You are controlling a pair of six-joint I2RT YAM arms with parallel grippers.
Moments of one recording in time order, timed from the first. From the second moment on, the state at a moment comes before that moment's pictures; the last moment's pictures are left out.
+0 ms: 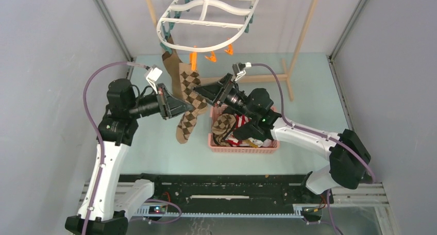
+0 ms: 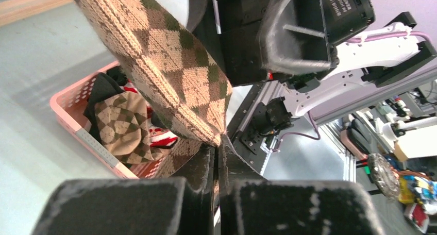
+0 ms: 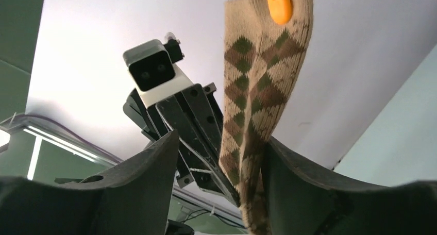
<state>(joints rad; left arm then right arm) -0.12 0.88 1.13 -0.51 0.98 -0.38 0.90 1.47 1.05 0.74 -0.19 1.24</state>
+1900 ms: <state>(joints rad) -0.09 0.82 1.13 -0.48 1.14 -0.54 0.77 1.96 1.46 1.31 -0.21 1.62</state>
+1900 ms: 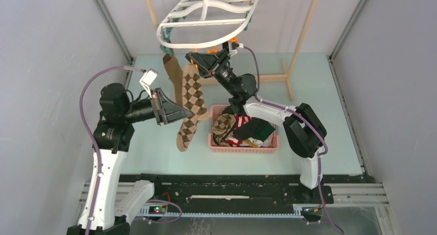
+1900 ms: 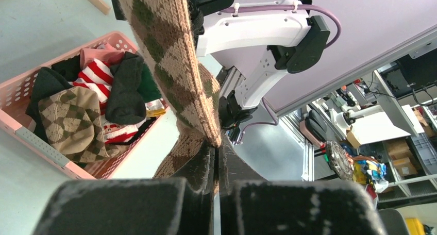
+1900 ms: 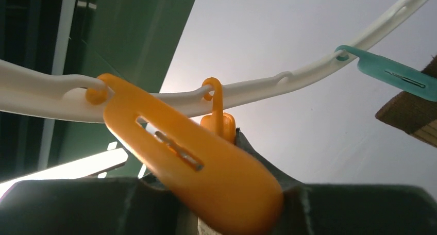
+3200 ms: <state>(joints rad) -0.07 0.81 1.13 -0.83 0.89 -0.19 0.79 1.74 1.09 1.03 -0.33 1.38</state>
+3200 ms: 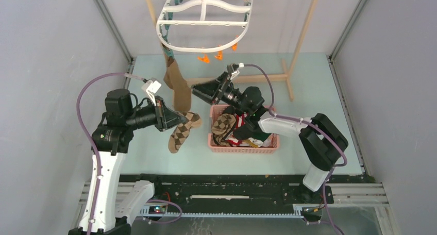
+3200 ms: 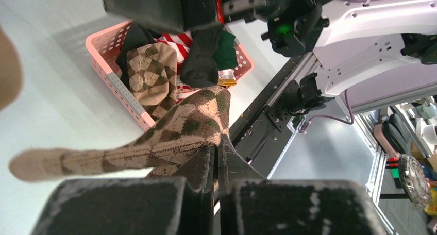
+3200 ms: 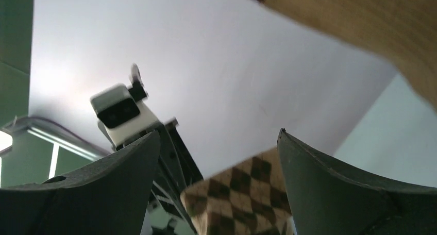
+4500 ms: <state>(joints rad) -0.07 0.79 1.14 -0.83 0.79 -0.12 0.75 1.15 0.64 0.60 -0.31 1.04</state>
